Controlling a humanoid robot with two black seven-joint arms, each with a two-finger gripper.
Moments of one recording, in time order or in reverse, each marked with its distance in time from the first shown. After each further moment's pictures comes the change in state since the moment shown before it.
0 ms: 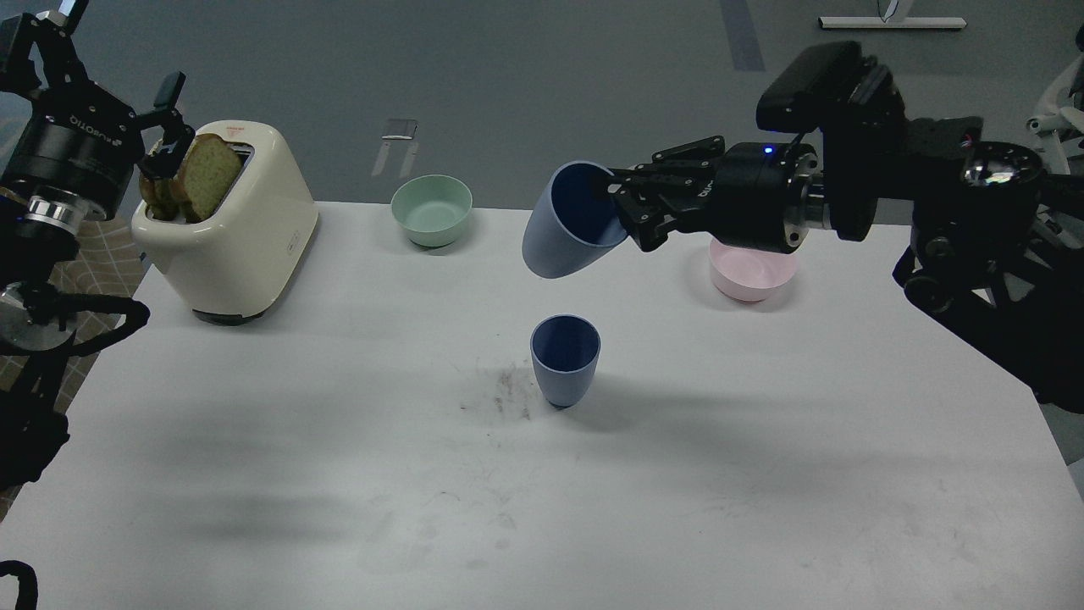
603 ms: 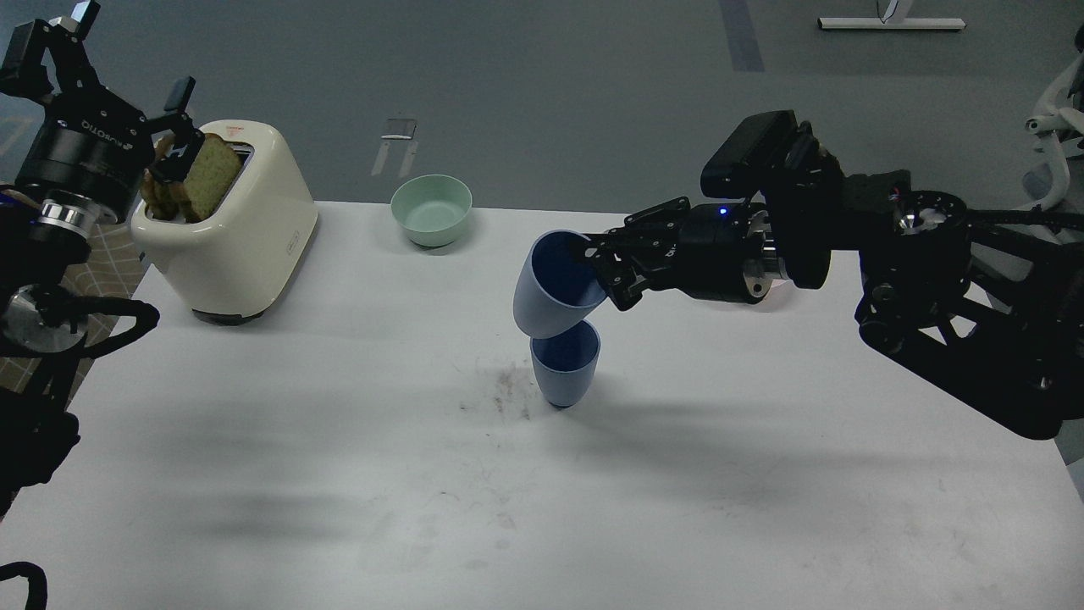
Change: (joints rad) left arm 0.000 -0.020 0.009 -0.009 -0.001 0.000 0.005; right arm -0.021 0.025 -0.114 -0.022 -0.023 0.000 -0.020
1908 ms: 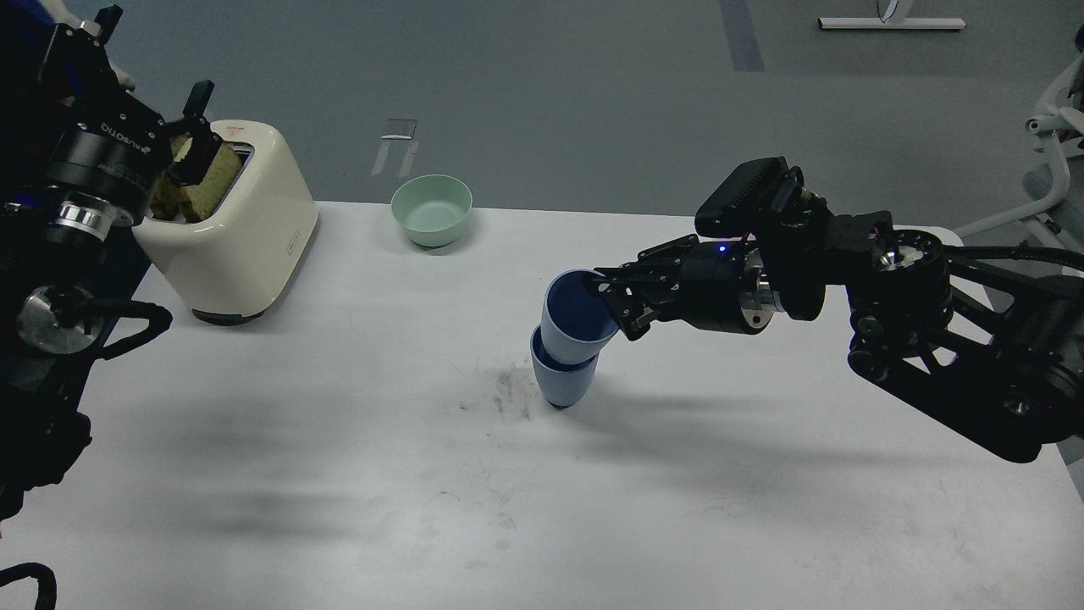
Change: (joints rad) left arm -0.002 -0.013 0.011 -0.005 0.002 0.000 0.004; right arm -0.063 0.010 -0.011 -0.032 -0.032 0.000 -0.017
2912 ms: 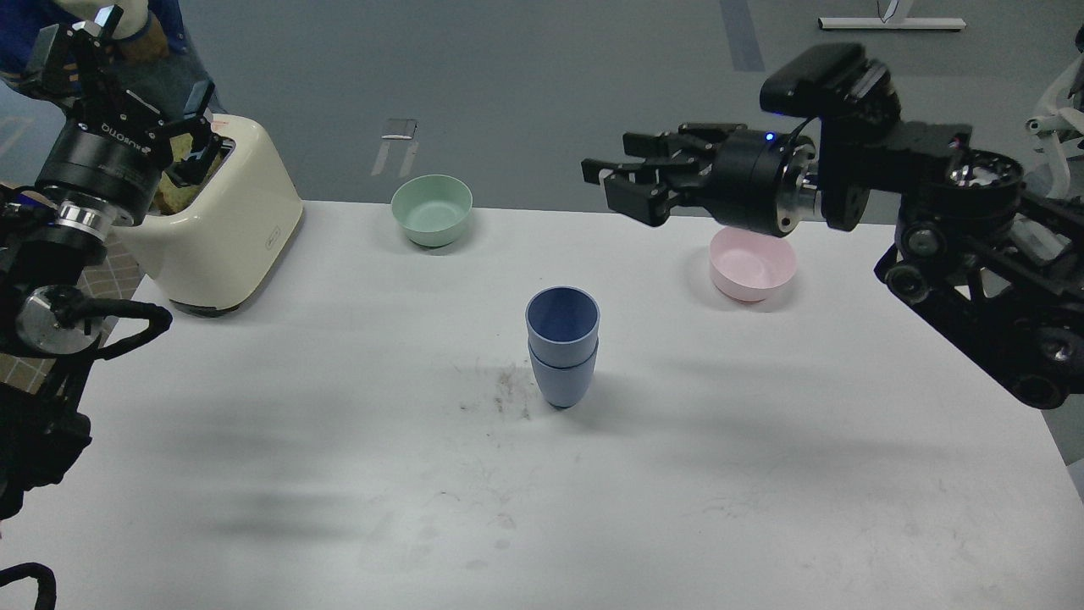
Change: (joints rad) left arm 0.000 0.001 0.000 0.000 0.000 -0.003 0.001; right arm 0.000 0.025 0.345 -0.029 0.011 0.000 0.003
